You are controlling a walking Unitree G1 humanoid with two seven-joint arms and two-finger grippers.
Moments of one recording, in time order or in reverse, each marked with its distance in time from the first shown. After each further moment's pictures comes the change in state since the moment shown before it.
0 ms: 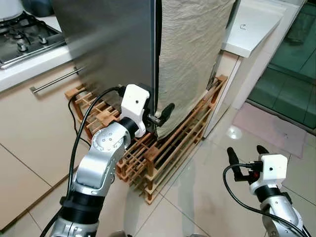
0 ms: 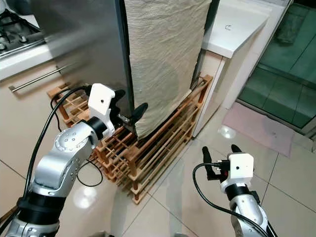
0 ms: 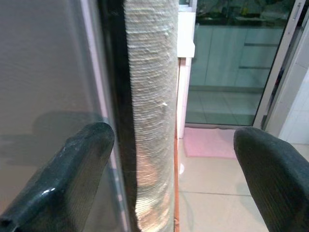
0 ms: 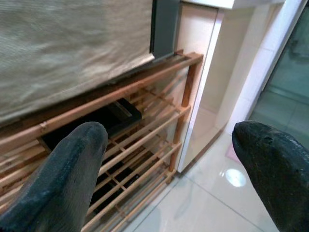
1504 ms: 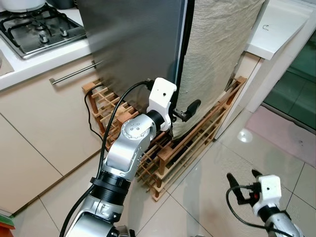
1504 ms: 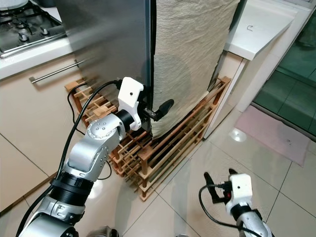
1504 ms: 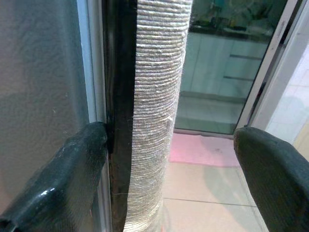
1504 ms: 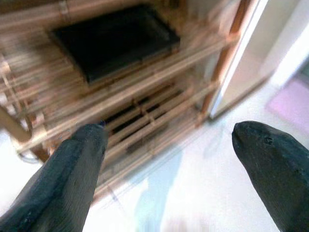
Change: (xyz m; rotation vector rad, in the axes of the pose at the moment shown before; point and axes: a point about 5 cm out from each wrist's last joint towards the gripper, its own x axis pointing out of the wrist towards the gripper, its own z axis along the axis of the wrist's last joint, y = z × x) left arm 0.048 -0.039 0.009 -0.088 -0.040 -0.160; right arm -0.025 -0.024 -0.083 0.017 0.257 0.101
